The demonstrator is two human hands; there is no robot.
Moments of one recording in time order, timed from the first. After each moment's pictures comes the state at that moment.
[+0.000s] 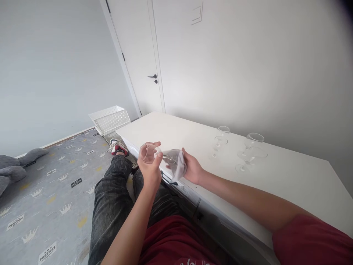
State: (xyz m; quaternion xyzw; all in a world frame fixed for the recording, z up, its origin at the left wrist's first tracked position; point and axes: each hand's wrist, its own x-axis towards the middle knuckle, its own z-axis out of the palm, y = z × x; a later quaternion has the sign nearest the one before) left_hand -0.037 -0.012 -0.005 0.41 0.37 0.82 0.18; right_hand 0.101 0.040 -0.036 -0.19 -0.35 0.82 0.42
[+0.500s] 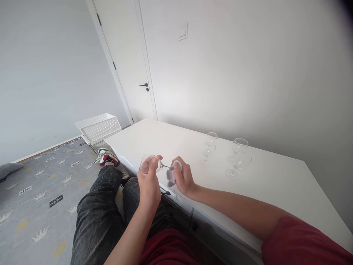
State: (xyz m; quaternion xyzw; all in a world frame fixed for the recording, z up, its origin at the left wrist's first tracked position) left_hand -0.007 -0.022 -0.003 0.34 0.42 0.78 0.32; right_hand 0.107 0.021 -0.035 -0.31 -0.59 0.51 0.55
